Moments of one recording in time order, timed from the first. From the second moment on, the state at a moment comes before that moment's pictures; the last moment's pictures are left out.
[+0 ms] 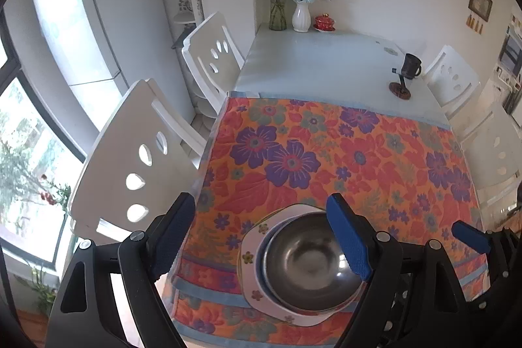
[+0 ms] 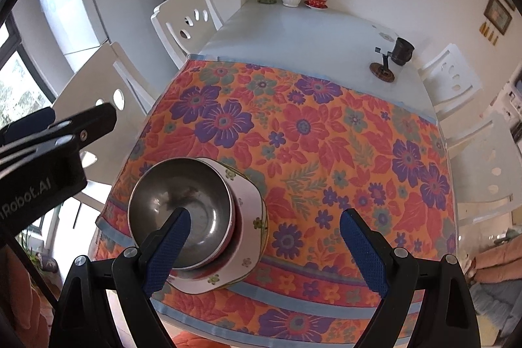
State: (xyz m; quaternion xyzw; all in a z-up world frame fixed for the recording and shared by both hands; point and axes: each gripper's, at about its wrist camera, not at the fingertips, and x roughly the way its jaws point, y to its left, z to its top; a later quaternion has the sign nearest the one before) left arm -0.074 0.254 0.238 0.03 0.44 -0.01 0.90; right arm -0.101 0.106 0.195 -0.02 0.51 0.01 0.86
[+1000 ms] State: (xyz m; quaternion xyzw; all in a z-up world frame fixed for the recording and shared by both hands) left arm -0.080 0.279 0.230 0.06 0.44 -0.05 0.89; right arm -0.113 0.131 0.184 0.04 0.51 -0.04 0.86
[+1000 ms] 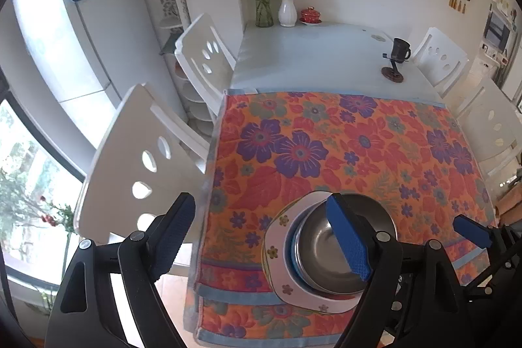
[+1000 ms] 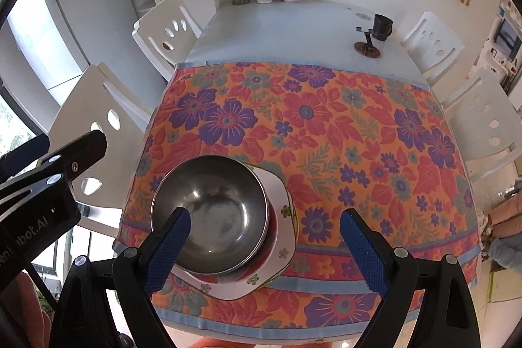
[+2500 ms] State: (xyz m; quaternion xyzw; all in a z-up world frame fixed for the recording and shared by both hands) left arm -0.089 0.152 0.282 0.06 0.39 0.01 0.92; right arm -0.136 -0.016 0.222 0.02 0.47 -0.01 0.88
